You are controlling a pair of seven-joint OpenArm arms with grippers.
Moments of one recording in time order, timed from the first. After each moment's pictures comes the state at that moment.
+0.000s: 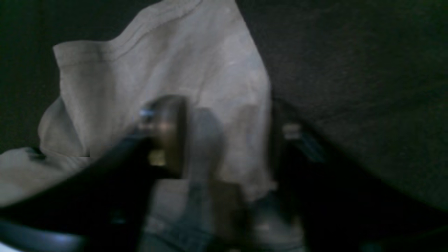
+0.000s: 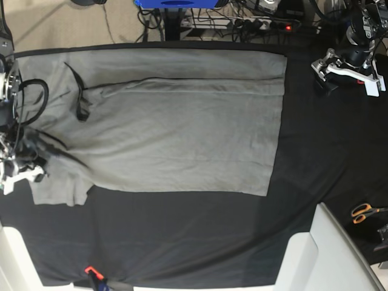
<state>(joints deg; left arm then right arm) 33.7 -12.3 -34.0 100.6 -42.0 -8.0 39.3 31.5 22.9 5.5 9.9 24.5 19.7 -3.7</state>
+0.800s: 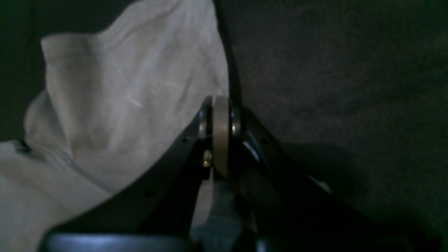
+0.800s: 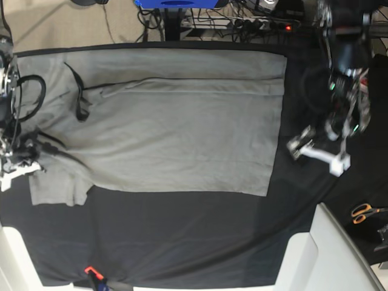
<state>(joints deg) -8.3 -21.1 -8.9 54.9 -41.8 -7.8 37.2 29.0 23.7 5.5 12.8 24.4 19.6 -3.9</state>
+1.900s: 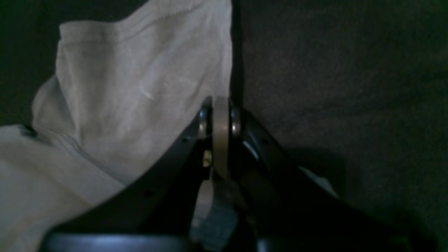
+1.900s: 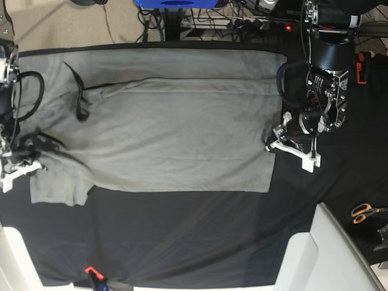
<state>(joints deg) -7.1 -17.8 -2.7 52.2 -44.4 -9.6 33.9 25.9 23.8 5.5 19.7 24.5 19.7 -8.1</state>
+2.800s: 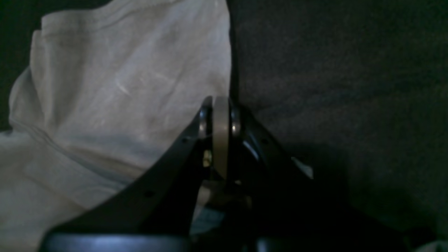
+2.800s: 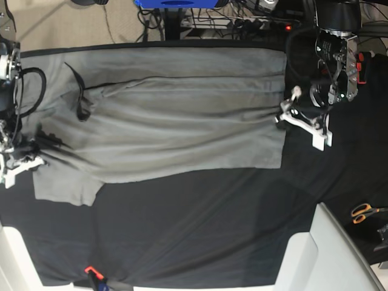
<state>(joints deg) 7.3 -19.2 -8.2 74.3 -41.8 -7.8 39.1 24.9 23.4 5.5 19.8 24.4 19.7 -8.3</state>
